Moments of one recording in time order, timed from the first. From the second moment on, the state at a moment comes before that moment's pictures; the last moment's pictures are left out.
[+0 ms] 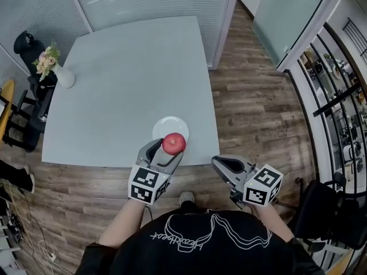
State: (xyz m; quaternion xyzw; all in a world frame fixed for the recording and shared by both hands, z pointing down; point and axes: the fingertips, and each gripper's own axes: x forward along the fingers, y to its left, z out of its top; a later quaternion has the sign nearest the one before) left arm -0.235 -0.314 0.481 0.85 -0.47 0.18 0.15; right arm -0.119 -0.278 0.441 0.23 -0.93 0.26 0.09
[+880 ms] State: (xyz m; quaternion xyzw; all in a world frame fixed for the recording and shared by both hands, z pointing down) left arm -0.261 -0.374 0.586 0.84 -0.47 0.25 0.14; right arm -0.109 -0.309 0.469 0.27 -0.91 0.29 0.10
